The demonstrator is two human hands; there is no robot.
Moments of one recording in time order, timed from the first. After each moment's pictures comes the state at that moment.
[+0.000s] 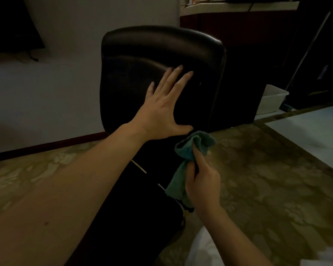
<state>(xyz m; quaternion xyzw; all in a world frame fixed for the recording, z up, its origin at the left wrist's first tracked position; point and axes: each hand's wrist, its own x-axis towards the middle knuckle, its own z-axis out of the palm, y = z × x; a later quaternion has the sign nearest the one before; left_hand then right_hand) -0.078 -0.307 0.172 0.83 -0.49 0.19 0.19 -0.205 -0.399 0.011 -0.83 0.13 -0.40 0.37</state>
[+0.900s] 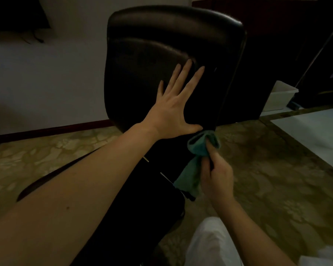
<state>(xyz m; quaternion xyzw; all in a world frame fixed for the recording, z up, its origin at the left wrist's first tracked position) -0.077 -0.309 0.140 0.83 -0.48 0.20 0.21 -0.210 -0.422 -0.004 -0.83 0.09 -0.40 0.38</state>
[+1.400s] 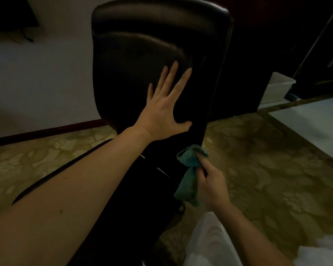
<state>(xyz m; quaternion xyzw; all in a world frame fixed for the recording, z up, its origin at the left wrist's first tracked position) -0.077 -0.306 0.122 0.83 -0.46 0.19 0.23 -0.219 -0.432 -0.044 -0.84 0.09 -0.25 0.47</state>
